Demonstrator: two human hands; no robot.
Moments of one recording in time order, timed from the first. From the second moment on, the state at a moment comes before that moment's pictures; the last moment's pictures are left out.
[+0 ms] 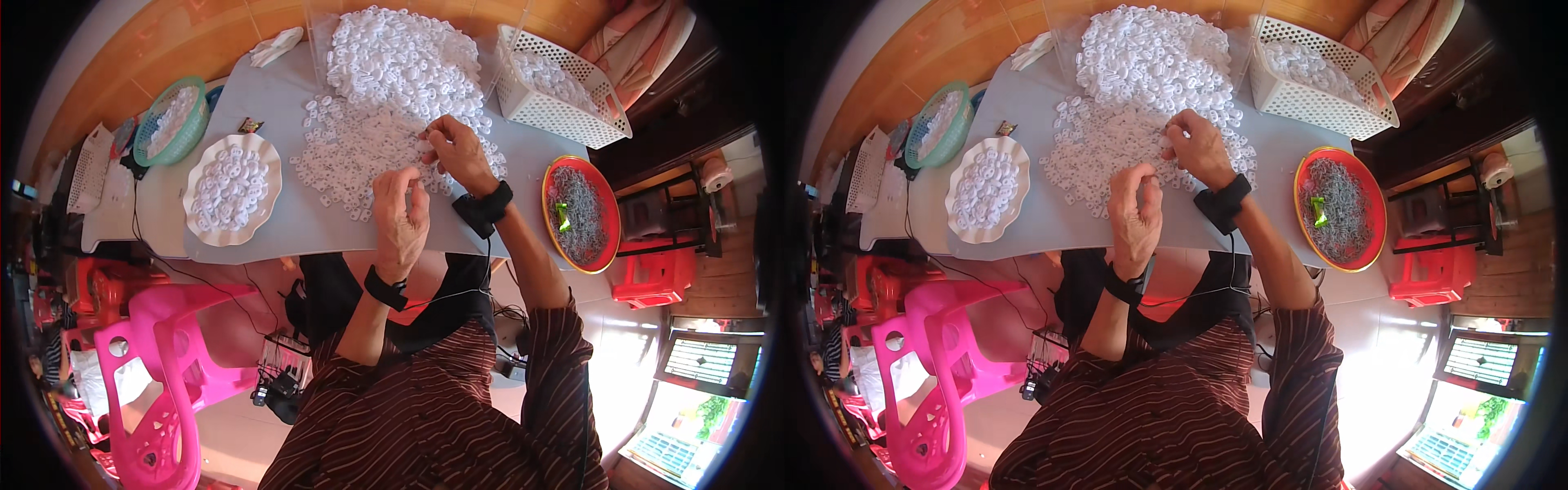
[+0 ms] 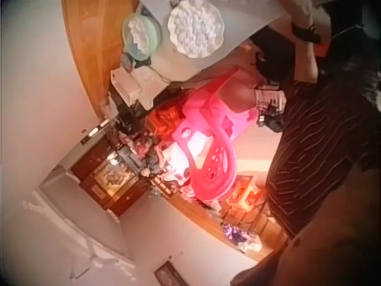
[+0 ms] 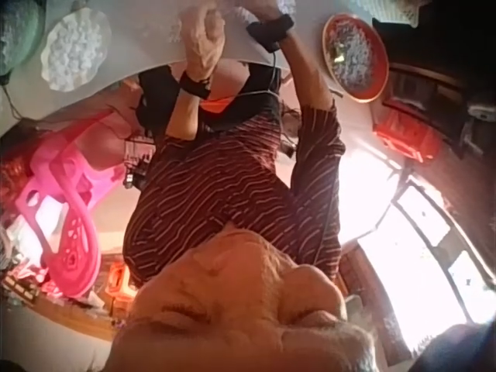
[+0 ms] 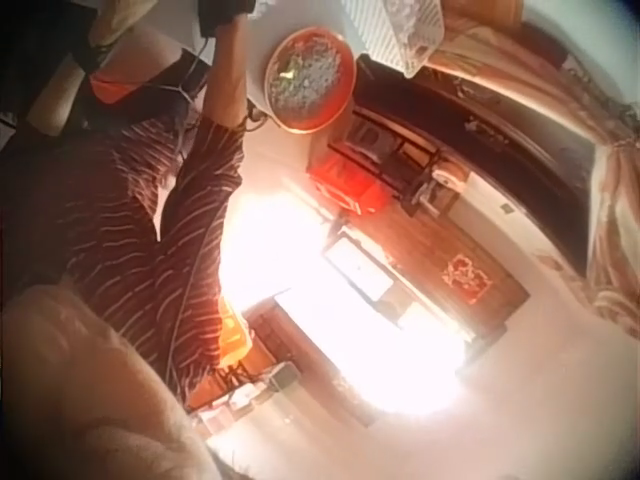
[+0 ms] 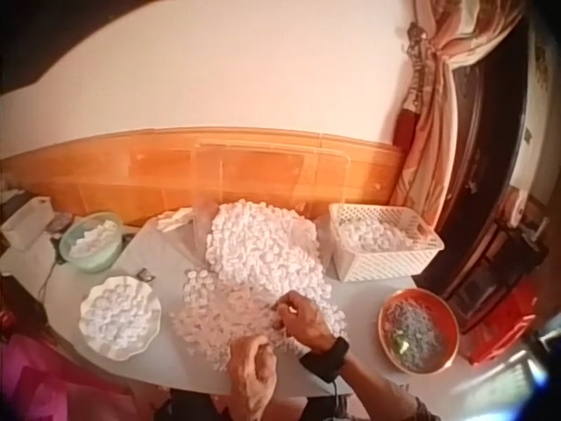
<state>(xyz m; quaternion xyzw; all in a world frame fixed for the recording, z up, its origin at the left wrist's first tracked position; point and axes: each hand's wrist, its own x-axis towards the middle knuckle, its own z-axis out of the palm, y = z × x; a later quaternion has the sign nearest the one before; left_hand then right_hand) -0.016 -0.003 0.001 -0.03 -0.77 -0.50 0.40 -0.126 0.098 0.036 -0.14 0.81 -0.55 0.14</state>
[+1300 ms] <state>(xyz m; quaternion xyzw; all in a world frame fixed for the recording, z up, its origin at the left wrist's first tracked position) -0.016 -0.004 0.011 0.13 -0.55 -0.81 0.18 -0.065 0.132 0.011 -0.02 0.59 -0.80 0.09</state>
